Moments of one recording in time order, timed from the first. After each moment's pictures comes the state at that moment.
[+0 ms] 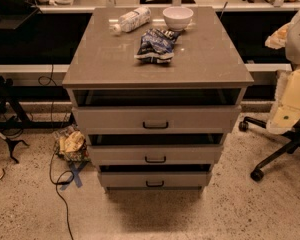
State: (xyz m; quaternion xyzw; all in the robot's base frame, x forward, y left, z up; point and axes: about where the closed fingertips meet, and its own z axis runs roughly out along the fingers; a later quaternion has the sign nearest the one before) arm 0.438 -0.217 0.976 -0.60 0.78 -0.03 0.16
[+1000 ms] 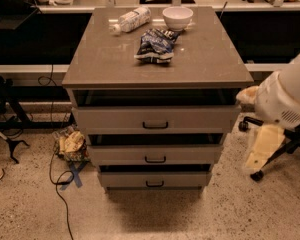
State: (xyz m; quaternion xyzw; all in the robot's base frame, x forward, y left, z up) arm 0.436 -0.204 0.852 -0.62 0.76 0.07 0.16
